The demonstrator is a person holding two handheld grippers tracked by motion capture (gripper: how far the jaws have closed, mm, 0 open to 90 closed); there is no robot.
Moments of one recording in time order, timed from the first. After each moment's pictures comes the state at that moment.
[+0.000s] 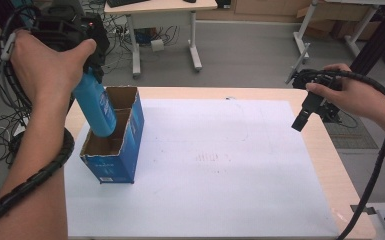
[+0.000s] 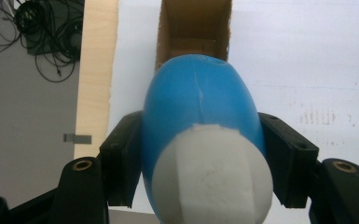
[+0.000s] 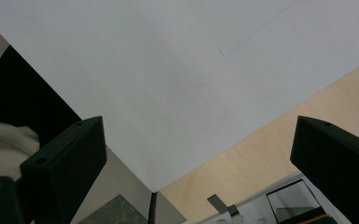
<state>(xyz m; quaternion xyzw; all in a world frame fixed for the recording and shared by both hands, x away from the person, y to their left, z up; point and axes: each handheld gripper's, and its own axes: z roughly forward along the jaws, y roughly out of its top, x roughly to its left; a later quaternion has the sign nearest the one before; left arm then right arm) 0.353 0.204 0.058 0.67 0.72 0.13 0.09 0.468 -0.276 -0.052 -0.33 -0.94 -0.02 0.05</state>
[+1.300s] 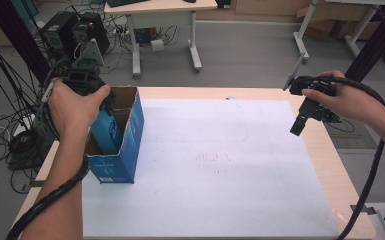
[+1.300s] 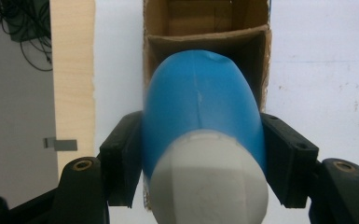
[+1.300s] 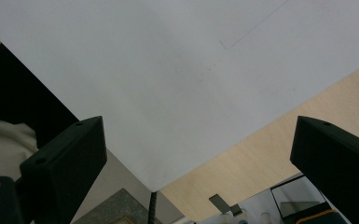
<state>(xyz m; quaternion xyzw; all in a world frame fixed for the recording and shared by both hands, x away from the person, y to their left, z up) 0.389 0.218 -0.050 0.70 0.71 0.10 0.05 0.479 -0.276 -0.073 -0.34 -0.94 -0.01 0.06</state>
